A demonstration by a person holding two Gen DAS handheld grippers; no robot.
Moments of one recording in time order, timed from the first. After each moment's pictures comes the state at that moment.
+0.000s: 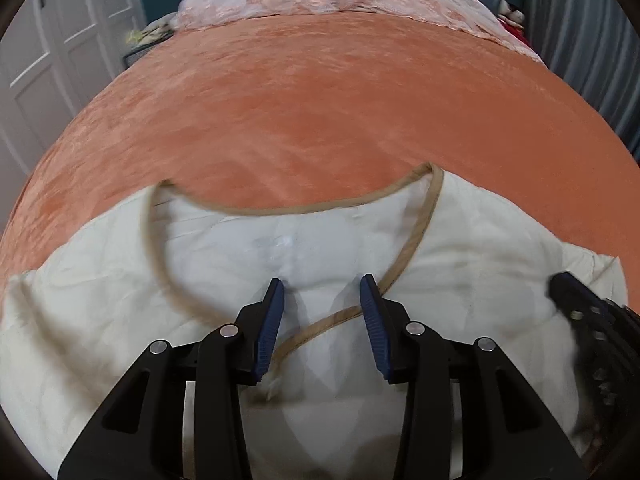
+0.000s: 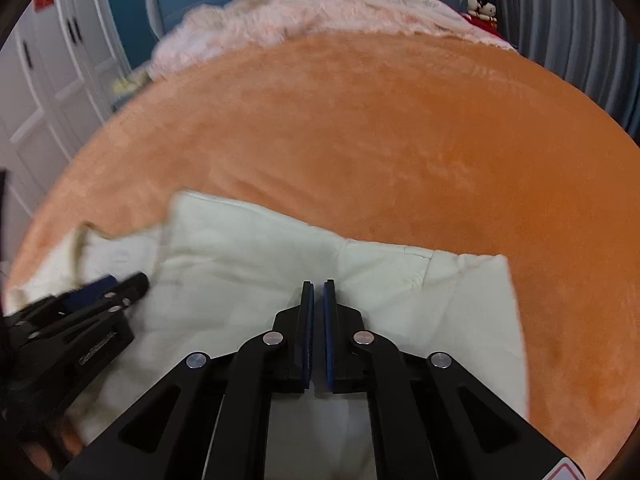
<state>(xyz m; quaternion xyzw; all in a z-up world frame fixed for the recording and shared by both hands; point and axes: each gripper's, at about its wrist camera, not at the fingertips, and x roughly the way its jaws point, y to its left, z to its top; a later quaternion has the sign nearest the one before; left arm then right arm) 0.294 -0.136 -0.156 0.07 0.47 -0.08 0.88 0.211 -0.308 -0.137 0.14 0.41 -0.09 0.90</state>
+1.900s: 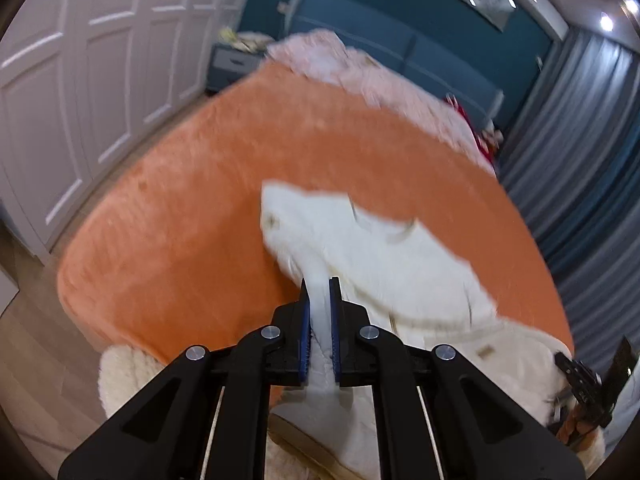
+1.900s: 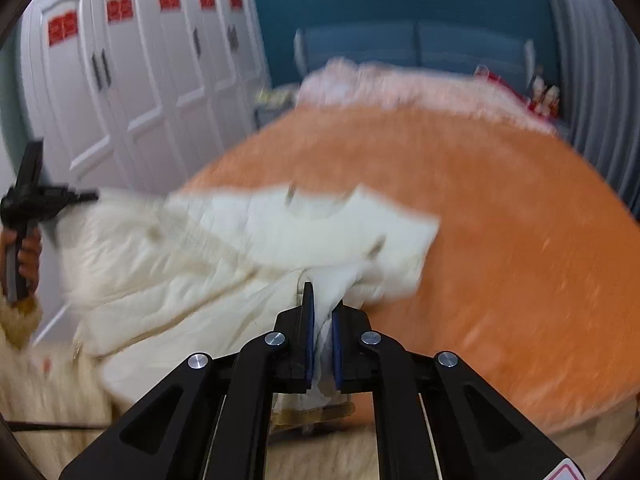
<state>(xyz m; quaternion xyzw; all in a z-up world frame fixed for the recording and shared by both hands) -0.100 0.199 0.078 -0.15 0.38 -0.10 0.91 -0.230 -0.243 0.058 0.05 0.31 0.06 0.95</state>
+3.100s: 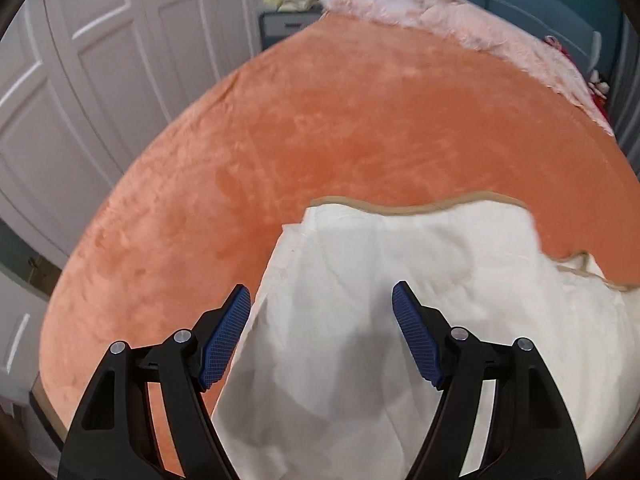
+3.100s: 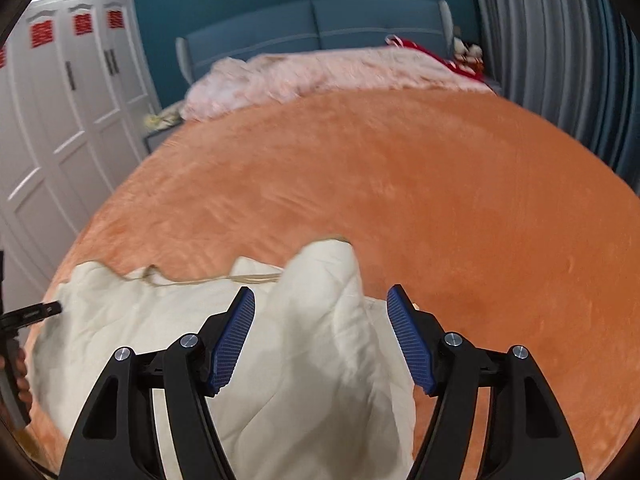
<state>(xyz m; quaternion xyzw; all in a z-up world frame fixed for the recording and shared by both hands) 0.168 0.133 -0.089 -0.02 0.48 0.06 0.88 0.034 -0.297 -0.052 0.12 0.35 -0.10 0.92</state>
